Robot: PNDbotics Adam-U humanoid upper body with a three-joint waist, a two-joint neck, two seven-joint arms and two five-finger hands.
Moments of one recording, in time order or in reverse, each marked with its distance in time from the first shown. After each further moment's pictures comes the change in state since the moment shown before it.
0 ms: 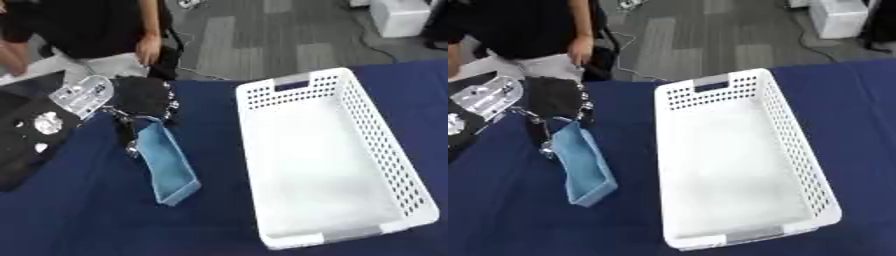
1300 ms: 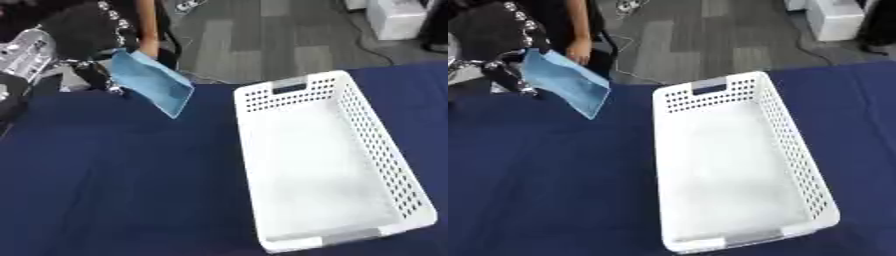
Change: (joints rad) left arm -0.127 0.027 0.235 0.069 -0.017 0.214 0.202; right arm 0.010 0.000 0.000 0.000 0.013 0.005 0.007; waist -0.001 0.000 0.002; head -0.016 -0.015
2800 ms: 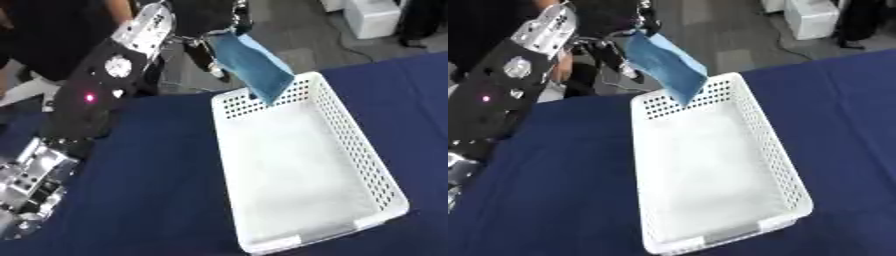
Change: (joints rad) left arm -0.317 -0.370 -0.129 0.069 -0.090 -0.127 -0.147; right arm -0.037 0.001 0.031 0.000 -0.018 0.067 -0.024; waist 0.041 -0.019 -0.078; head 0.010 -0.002
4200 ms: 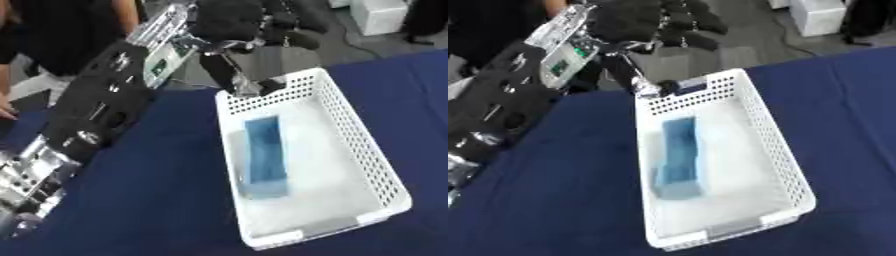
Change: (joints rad) left arm 0.000 0.089 -0.087 -0.158 0.700 -0.153 -0.335; right arm 0.007 -0.004 0.001 0.000 0.016 0.002 -0.003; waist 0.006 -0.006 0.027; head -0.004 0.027
